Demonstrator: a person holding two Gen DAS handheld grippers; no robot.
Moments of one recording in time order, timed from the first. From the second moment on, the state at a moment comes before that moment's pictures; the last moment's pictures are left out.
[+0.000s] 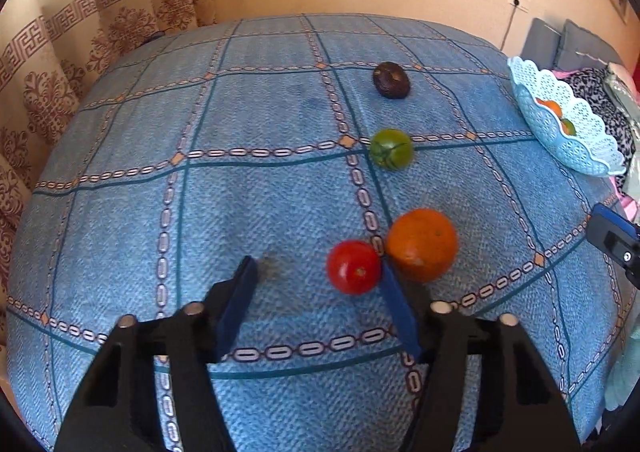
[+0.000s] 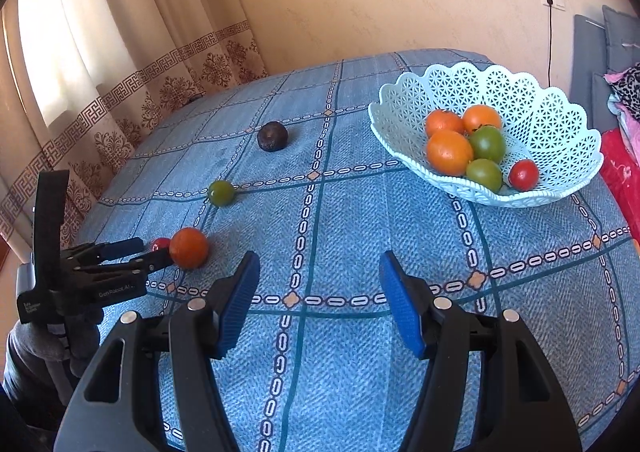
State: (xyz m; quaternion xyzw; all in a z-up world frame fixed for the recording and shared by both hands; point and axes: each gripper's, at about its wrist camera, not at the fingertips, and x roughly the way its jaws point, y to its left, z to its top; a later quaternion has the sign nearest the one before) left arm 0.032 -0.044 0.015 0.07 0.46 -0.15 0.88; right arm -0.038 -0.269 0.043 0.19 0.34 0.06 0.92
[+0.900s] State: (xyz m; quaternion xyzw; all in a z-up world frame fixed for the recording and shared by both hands) left arm 0.016 -0.008 0.044 0.05 0.40 -0.15 0.90; right arm 0.012 -0.183 0.040 0.14 0.40 0.15 0.89
